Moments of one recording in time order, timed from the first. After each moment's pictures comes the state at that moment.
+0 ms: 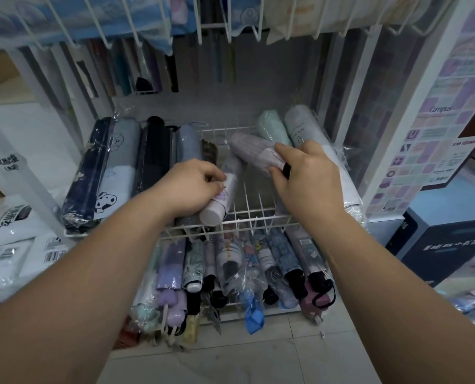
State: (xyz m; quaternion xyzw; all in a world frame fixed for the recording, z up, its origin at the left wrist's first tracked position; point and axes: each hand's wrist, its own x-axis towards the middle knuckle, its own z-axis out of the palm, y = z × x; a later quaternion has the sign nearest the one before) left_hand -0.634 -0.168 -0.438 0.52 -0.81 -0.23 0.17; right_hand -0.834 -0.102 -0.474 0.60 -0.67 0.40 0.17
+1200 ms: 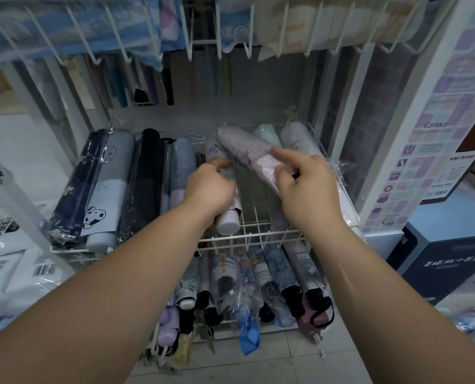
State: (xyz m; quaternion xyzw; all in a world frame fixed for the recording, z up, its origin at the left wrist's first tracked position) left_hand -0.693 -0.201 -0.471 0.55 -0.70 -0.29 0.36; right_hand -0.834 -0.098 -0.458 0.52 -0.67 0.53 -0.06
